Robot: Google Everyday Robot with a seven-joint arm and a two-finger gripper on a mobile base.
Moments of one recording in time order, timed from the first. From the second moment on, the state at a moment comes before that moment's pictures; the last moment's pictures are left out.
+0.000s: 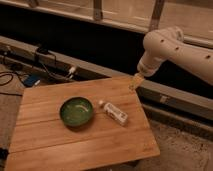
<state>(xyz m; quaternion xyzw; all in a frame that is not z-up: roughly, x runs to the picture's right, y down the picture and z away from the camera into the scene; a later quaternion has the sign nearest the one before) 0.178 -0.038 0.705 -0.21 0.04 0.36 0.91</state>
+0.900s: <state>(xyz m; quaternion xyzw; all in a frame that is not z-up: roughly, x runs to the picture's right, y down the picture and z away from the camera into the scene) 0.121 -0.009 0.714 -0.25 0.03 0.29 0.92</state>
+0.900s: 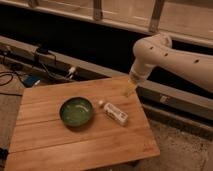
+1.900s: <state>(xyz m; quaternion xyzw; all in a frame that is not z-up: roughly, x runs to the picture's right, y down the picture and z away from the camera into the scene) 0.079 0.081 0.767 -0.32 0.03 0.22 0.92</state>
